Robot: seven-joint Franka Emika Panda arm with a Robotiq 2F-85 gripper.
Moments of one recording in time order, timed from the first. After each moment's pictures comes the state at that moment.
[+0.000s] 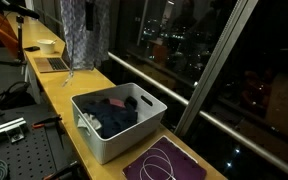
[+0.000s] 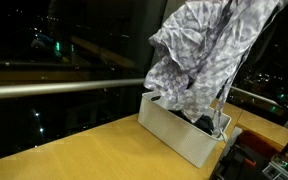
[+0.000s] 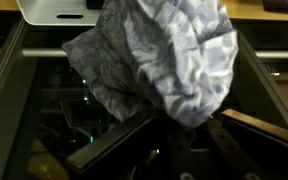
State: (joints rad) arm 0.14 -0.48 0.20 -1.82 0.11 1.97 0.14
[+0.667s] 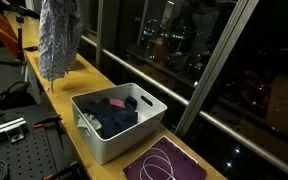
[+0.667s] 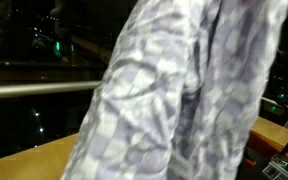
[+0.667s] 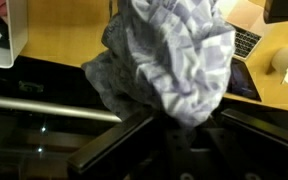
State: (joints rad) arm 0.26 -0.05 0.47 -1.64 0.03 1.95 0.31
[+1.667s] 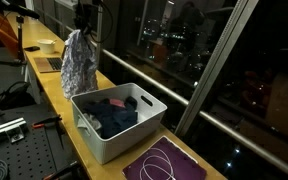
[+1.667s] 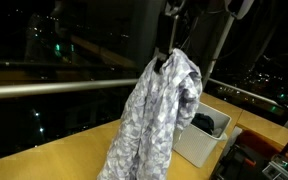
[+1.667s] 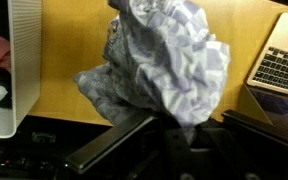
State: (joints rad) arm 0.28 0.21 0.33 -1.77 0.00 2.07 0.25
